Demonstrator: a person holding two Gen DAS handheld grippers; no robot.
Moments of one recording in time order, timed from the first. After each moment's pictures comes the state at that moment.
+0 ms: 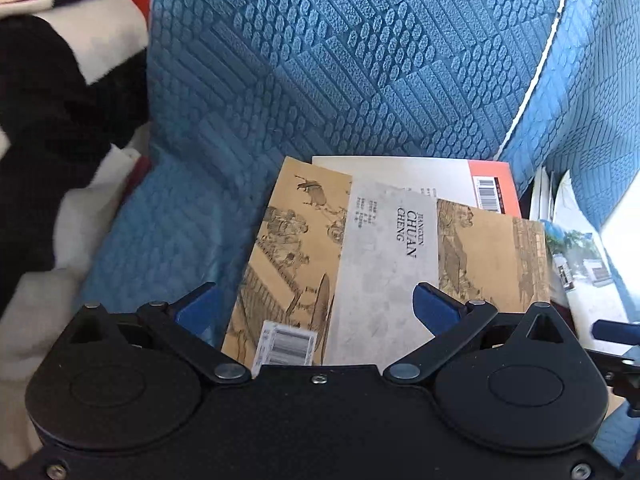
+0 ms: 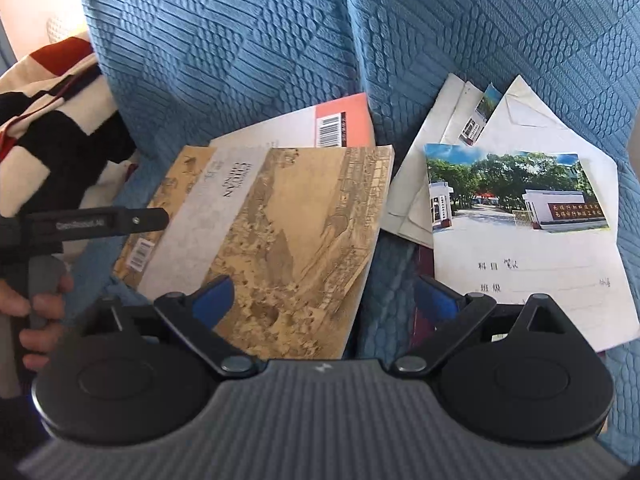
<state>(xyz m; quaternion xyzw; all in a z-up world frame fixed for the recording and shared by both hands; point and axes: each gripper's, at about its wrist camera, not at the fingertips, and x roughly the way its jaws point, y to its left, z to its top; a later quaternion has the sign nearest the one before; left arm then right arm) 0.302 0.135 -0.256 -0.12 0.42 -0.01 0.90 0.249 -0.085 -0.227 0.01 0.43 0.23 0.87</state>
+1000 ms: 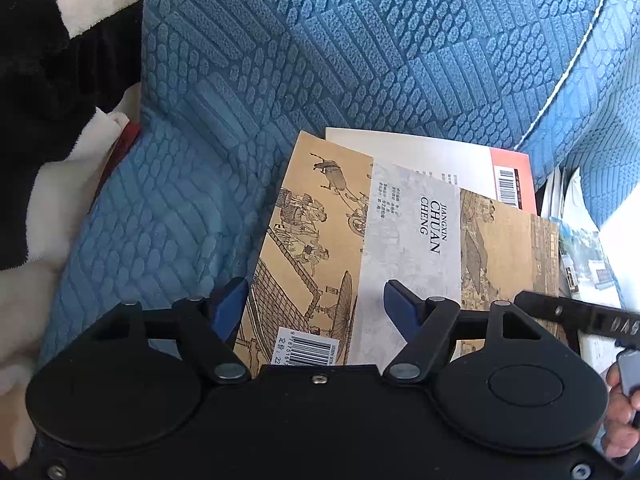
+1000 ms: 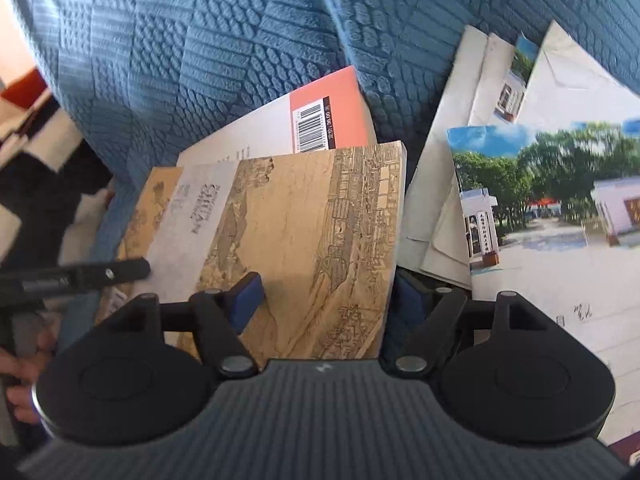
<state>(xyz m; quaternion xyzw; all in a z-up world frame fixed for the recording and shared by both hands) 0.326 0.151 -0.273 -0.14 0.47 -0.02 0.87 0.316 -0.075 -0.267 0.09 0.47 0.24 0.84</state>
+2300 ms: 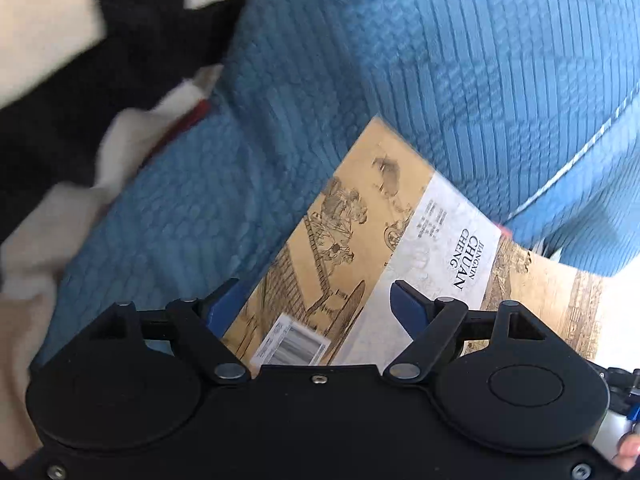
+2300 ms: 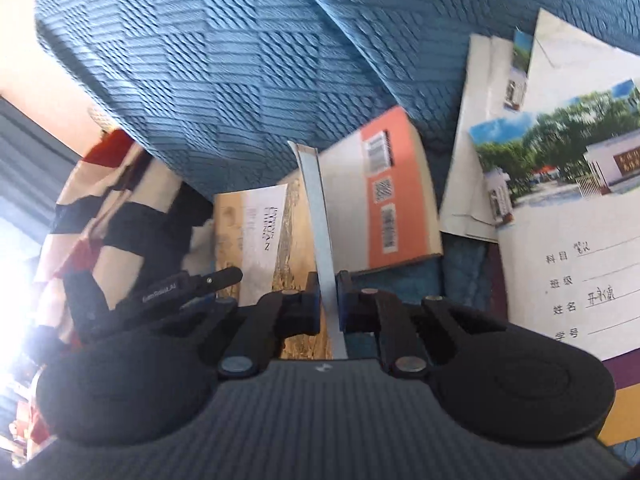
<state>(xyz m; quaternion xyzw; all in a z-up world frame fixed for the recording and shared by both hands) 0.288 0.190 -0.253 -0.29 0.43 0.03 0.86 0.287 -0.118 -0.212 0.22 0.47 0.32 0.79</state>
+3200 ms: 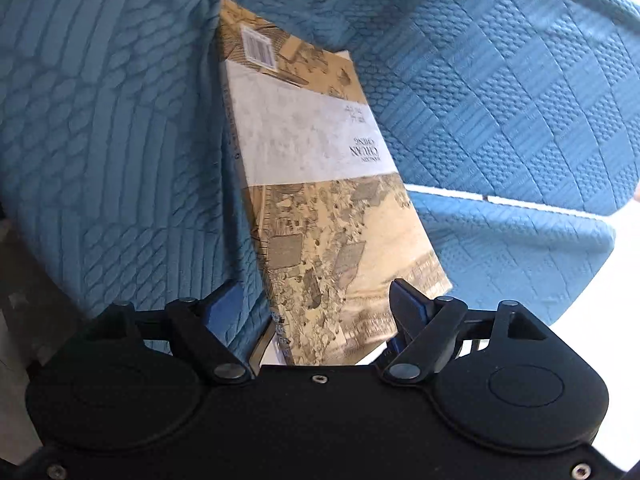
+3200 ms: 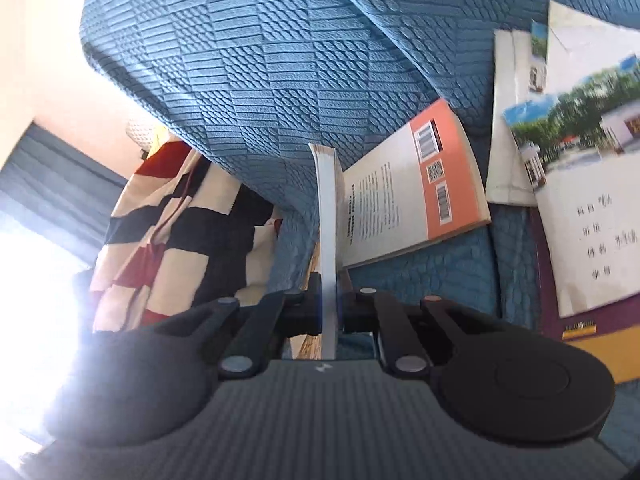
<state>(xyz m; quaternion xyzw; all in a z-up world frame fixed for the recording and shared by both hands) 0.164 0.141 -0.290 -0.69 0.37 -0.03 0.62 0.254 -0.129 -0.189 0.28 0.47 0.35 0.76</state>
